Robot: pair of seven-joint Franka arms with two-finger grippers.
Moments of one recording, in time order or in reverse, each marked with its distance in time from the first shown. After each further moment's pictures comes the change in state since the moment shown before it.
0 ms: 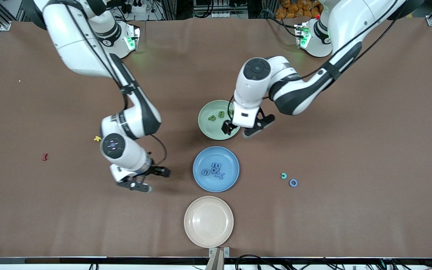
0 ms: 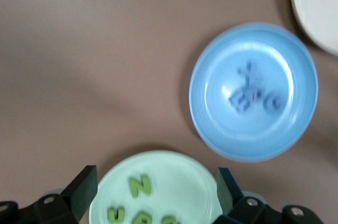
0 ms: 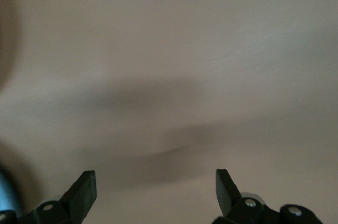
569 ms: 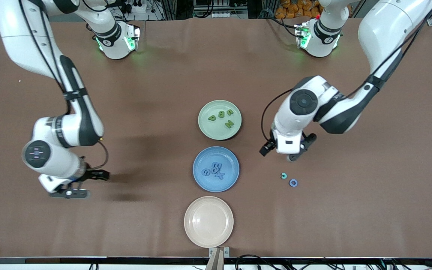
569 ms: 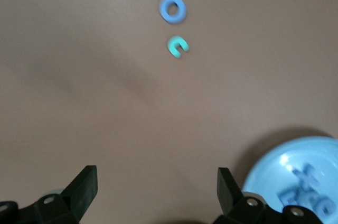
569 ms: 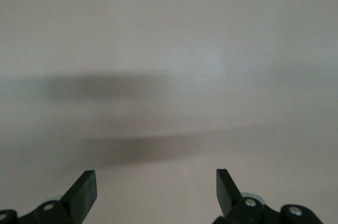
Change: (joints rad) left arm 0.187 0.005 0.025 0.033 -0.073 -0.118 0.113; right arm -0.223 -0.104 -0.078 -0.079 -0.086 -0.049 -0.416
